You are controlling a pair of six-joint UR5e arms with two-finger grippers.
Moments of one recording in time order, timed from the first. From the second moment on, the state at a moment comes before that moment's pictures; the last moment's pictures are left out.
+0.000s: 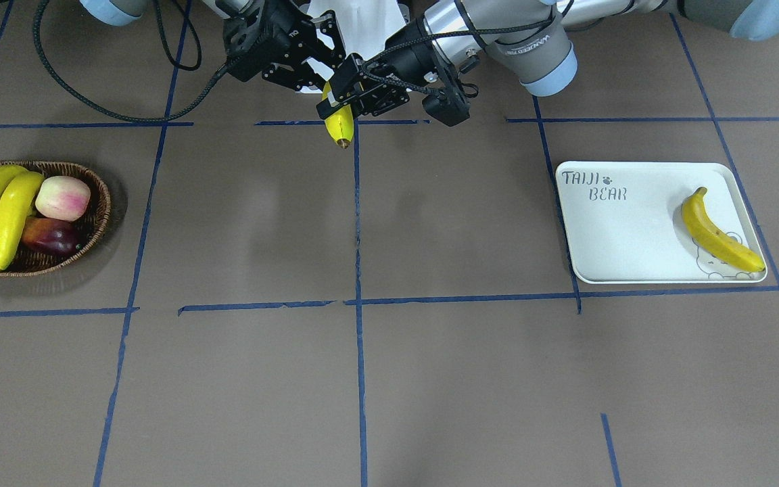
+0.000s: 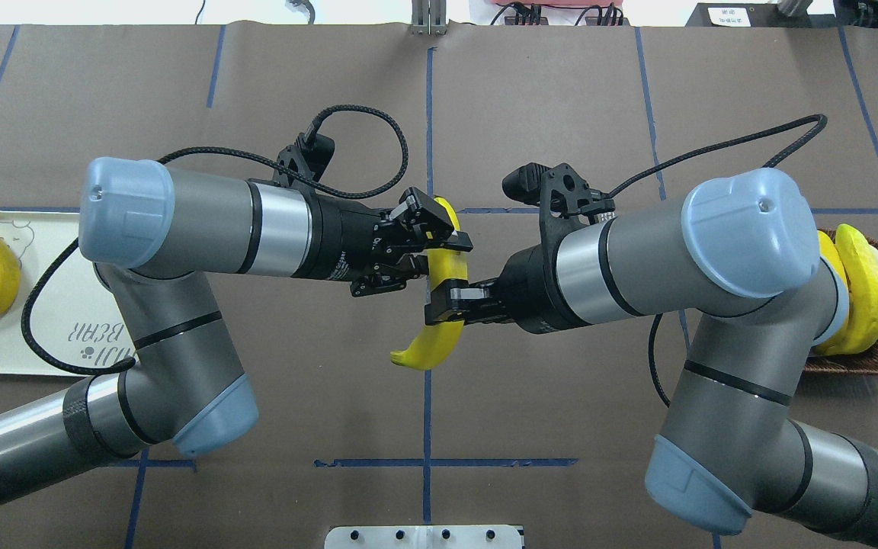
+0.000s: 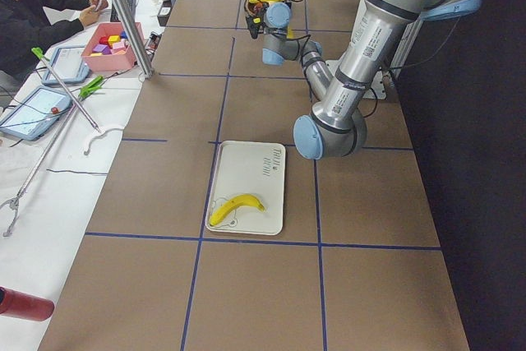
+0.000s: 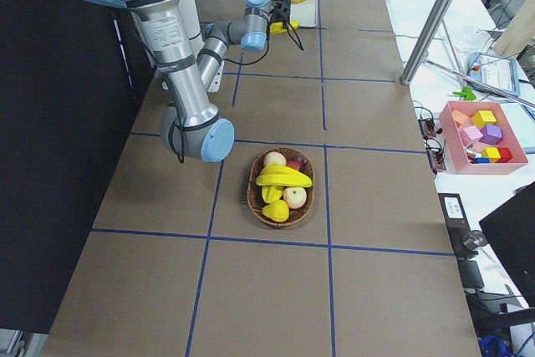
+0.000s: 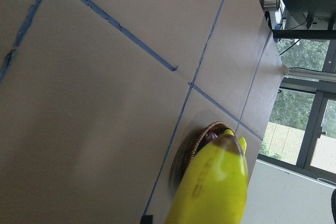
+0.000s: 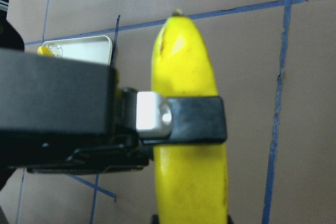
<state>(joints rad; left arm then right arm) -0.56 -2.16 -1.77 -2.52 -1.96 -2.00 0.52 -1.11 2.05 -1.11 2.00 1.37</state>
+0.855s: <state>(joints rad) -0.67 -2.11 -1.75 -2.32 -2.02 -1.85 0.64 -1.20 2.18 -1.13 2.15 1.37</state>
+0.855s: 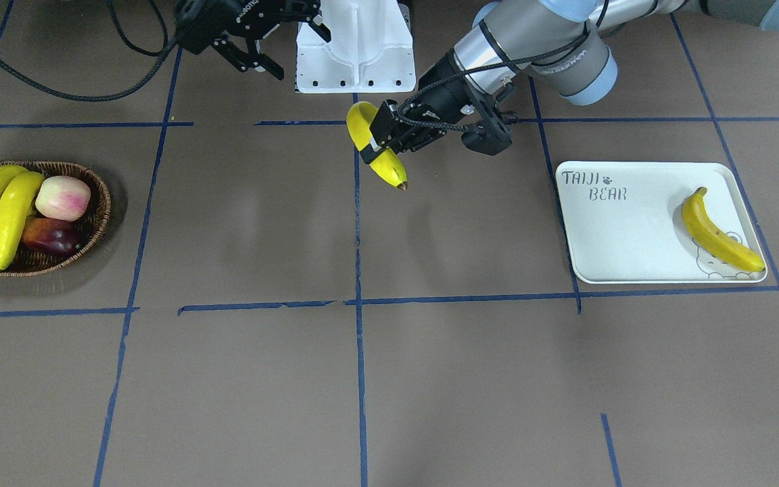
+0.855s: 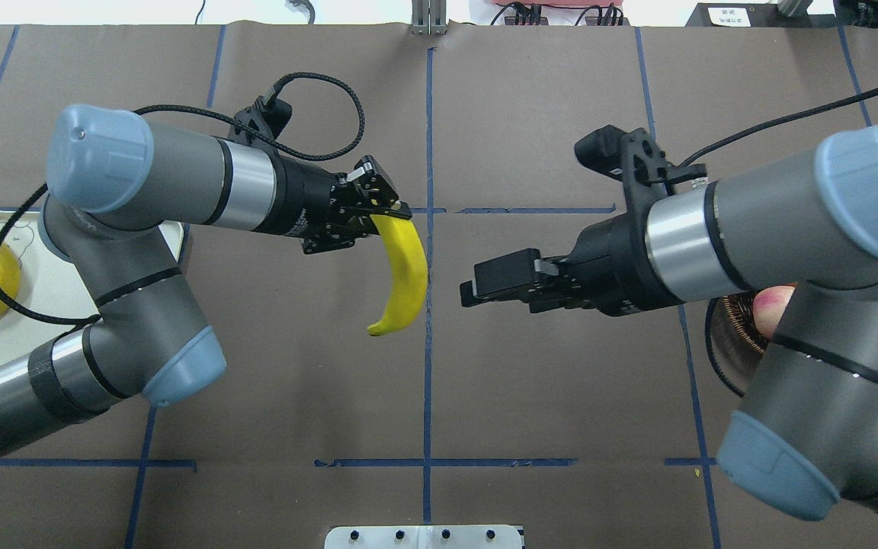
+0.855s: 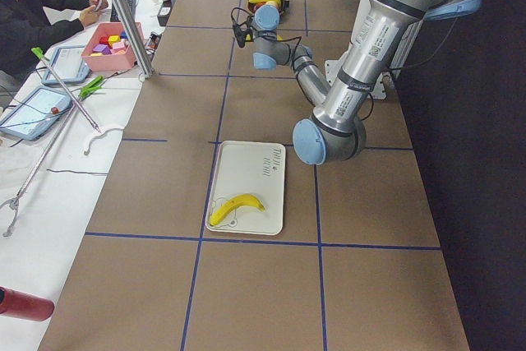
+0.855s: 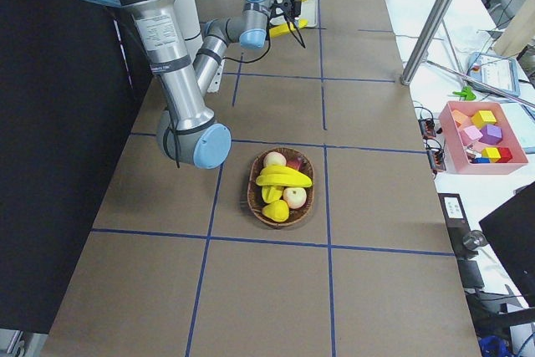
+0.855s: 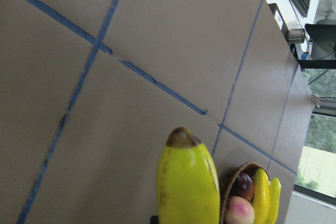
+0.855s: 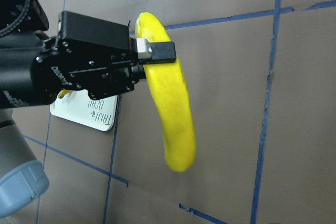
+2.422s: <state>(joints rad) -0.97 -1.53 -1.69 -2.18 -2.03 -1.21 0.98 -1.36 2.18 -1.54 2.28 0.86</state>
